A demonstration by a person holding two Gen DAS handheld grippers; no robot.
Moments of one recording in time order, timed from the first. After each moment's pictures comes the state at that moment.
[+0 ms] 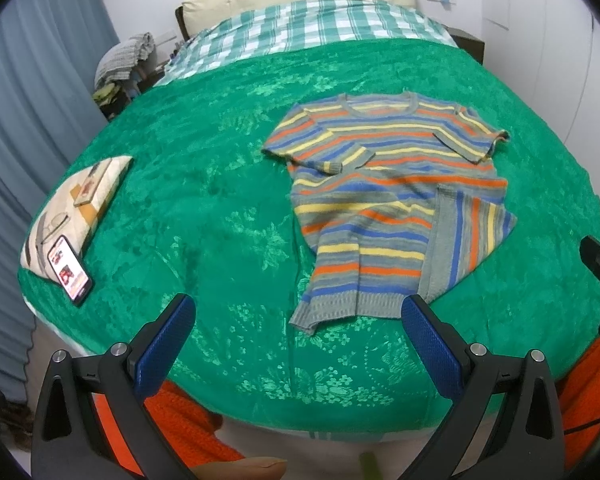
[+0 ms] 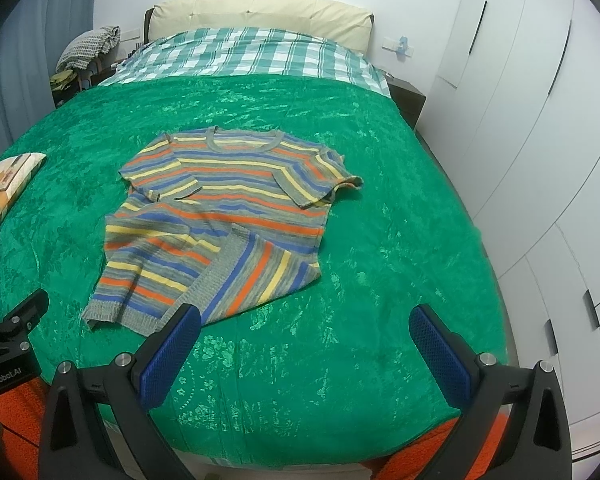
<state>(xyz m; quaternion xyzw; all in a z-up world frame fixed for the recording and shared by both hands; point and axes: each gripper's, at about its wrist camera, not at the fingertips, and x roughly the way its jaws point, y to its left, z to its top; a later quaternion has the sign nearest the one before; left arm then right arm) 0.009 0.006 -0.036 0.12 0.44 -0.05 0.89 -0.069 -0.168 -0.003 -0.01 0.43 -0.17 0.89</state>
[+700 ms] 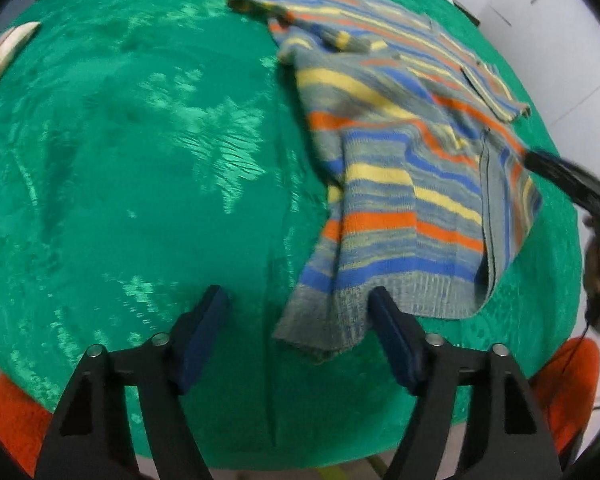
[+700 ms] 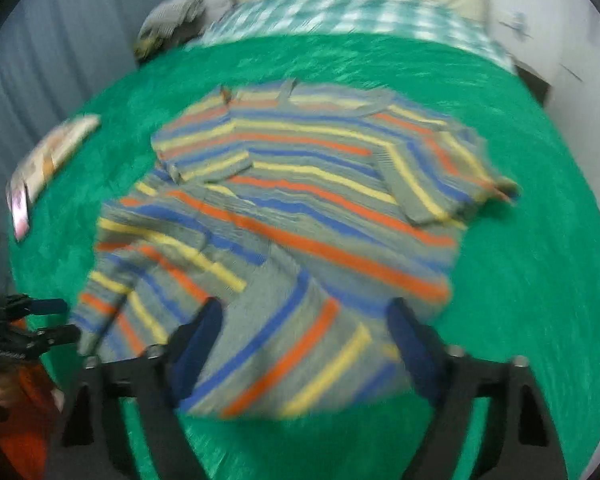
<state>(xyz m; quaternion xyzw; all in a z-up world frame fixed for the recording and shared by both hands) 0.099 0.052 -0.180 -0.02 0.60 -0.16 0.78 0.100 -0.216 -0.122 0.00 0.49 0.06 0.87</state>
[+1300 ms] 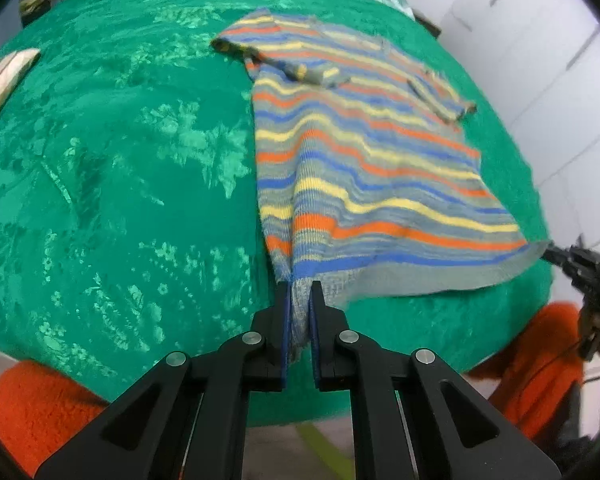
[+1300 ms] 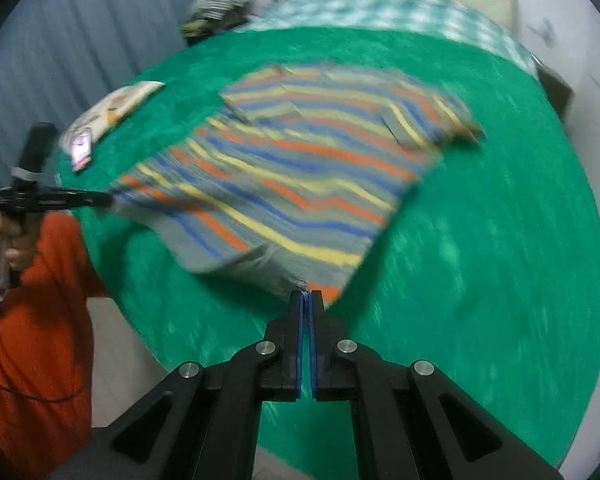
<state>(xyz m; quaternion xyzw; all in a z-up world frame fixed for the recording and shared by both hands) 0.056 0.067 -0.131 0.00 0.56 -0.21 0.80 -0.059 -0.258 -0.102 0.01 0.50 0.11 0.86</state>
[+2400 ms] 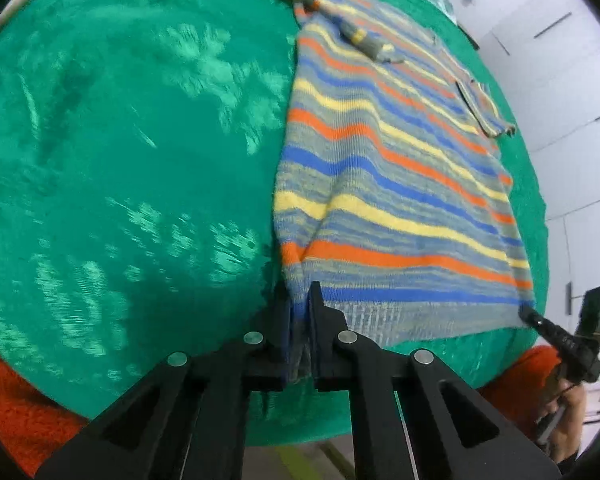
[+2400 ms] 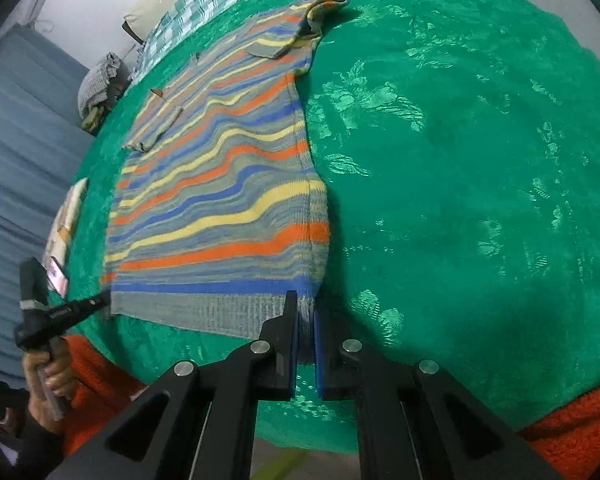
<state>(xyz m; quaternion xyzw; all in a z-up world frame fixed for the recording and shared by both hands) 0.081 0.082 -0.176 -0.09 0.60 -0.17 0.77 -0.074 -0.303 -0.164 0.26 0.52 -0.01 0.81</state>
